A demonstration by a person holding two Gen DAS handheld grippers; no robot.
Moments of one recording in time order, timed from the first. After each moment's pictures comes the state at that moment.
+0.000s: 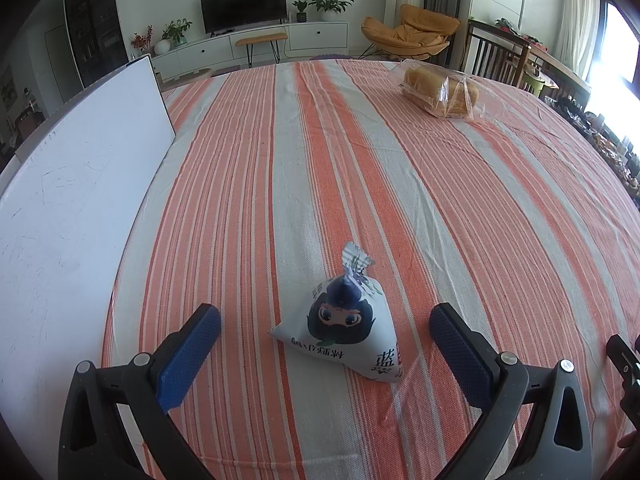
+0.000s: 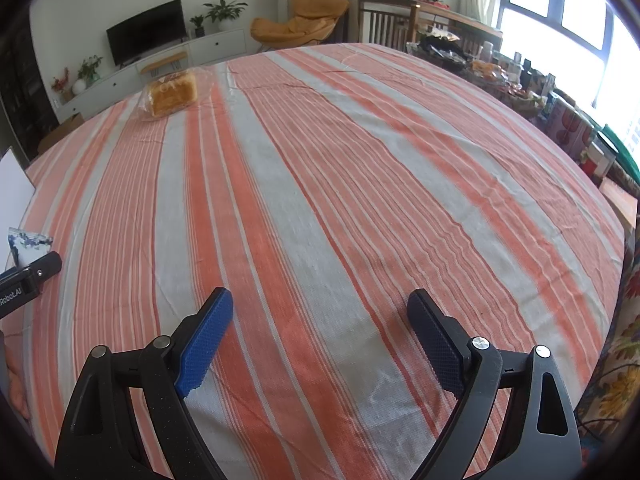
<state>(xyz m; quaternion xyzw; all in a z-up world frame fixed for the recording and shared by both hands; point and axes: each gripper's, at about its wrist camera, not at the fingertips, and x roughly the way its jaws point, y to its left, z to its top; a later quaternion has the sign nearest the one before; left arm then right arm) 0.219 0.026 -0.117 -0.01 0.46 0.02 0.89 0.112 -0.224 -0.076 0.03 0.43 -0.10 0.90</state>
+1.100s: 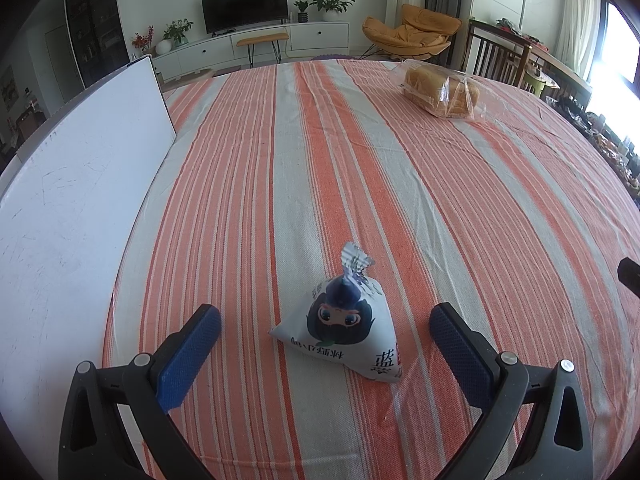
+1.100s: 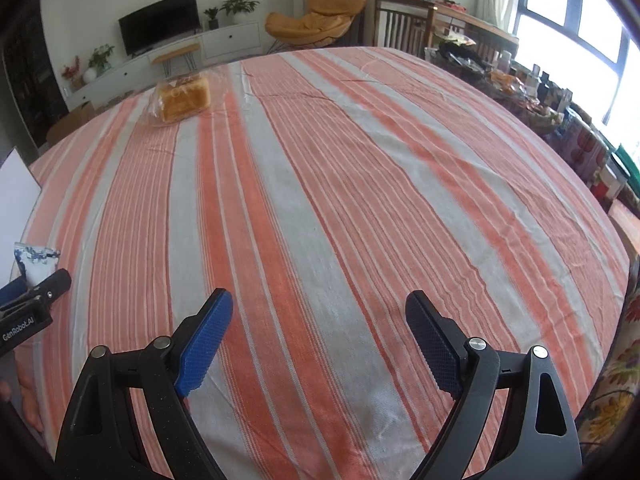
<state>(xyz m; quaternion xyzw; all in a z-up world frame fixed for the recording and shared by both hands) 0.220 0.026 -0.117 -0.01 0.46 0.02 0.89 0.160 -0.210 -0.042 0.00 0.42 -0.05 0.90</state>
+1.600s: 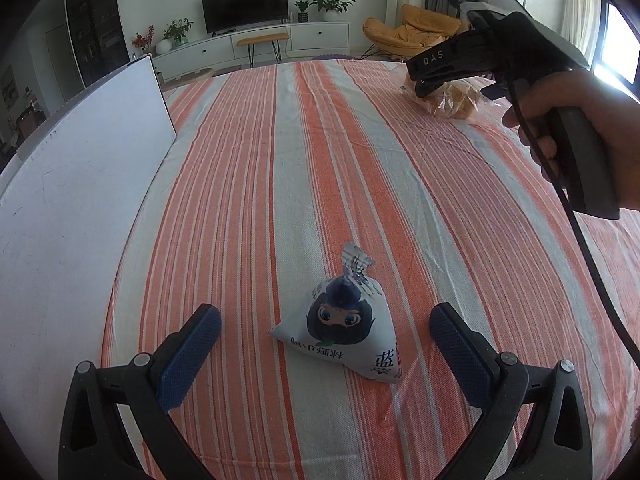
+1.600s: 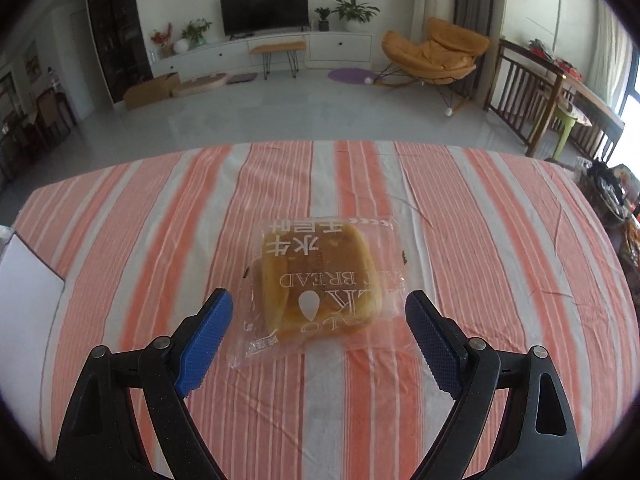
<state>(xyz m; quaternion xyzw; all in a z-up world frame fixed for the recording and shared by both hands) 0.220 0.026 -0.118 -0.01 0.46 0.02 0.89 0.413 -0.089 -0.060 -0.10 0.48 0.07 0.87</state>
